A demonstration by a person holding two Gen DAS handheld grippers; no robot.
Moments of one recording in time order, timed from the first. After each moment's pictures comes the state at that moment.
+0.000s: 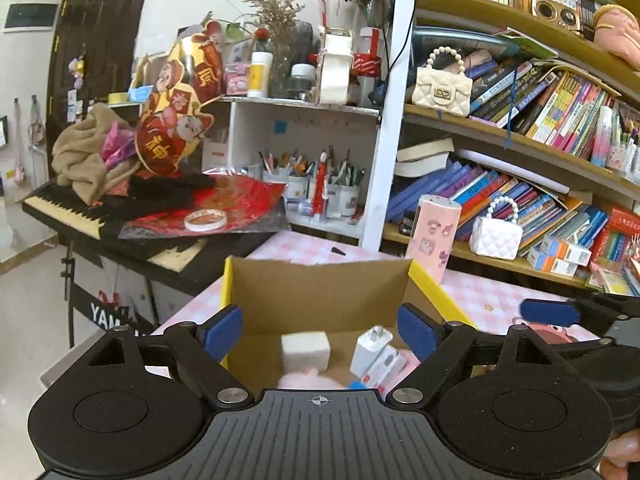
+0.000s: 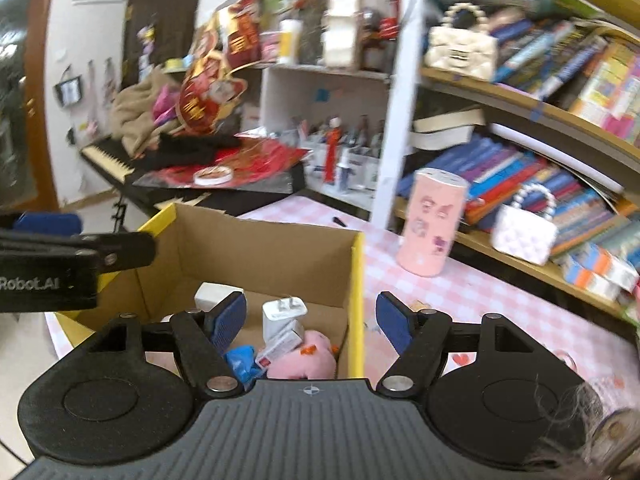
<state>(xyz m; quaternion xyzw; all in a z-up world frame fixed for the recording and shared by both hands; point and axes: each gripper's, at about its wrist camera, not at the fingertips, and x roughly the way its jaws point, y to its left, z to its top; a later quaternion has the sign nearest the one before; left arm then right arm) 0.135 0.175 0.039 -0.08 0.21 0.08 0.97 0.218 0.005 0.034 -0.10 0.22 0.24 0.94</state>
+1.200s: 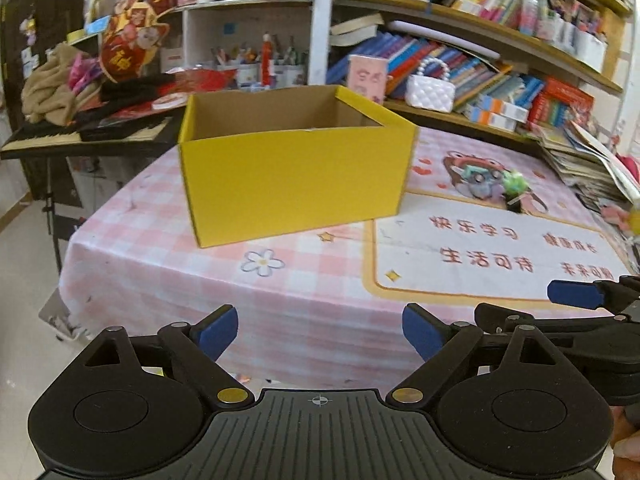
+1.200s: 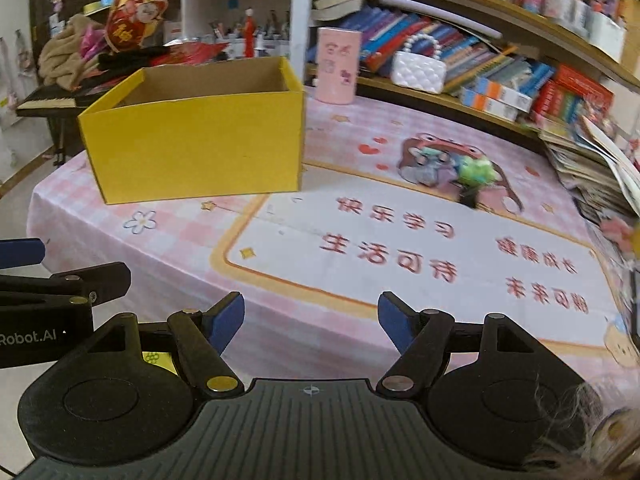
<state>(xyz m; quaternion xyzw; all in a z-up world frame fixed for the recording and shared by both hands) 0.002 0.115 -0.031 -0.03 0.34 0.00 0.94 0.034 -0.050 -0.041 -0.07 0.35 0.09 0.93</state>
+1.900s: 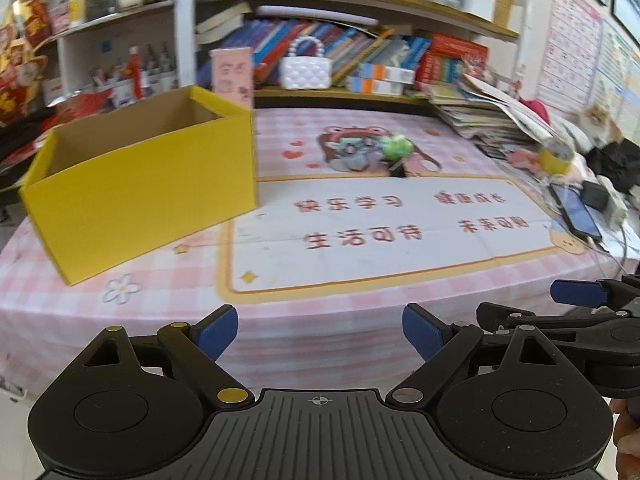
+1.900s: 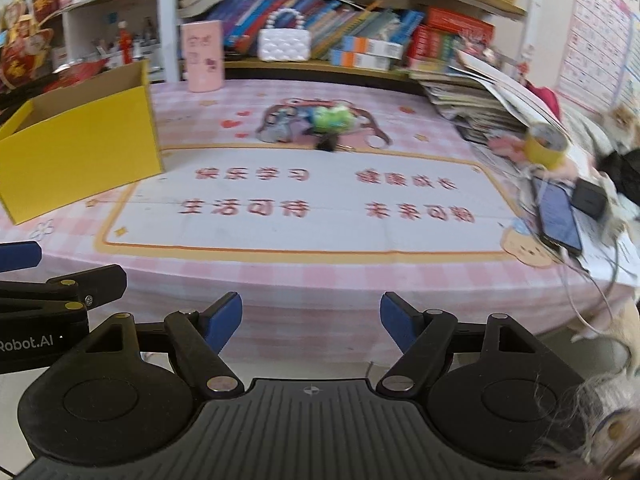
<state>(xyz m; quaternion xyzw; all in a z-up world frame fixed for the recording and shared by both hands) 0.018 0.036 -0.035 0.02 0.35 -0.14 0.92 -0.003 -0.131 -0.044 0.00 0.37 -0.06 0.93</state>
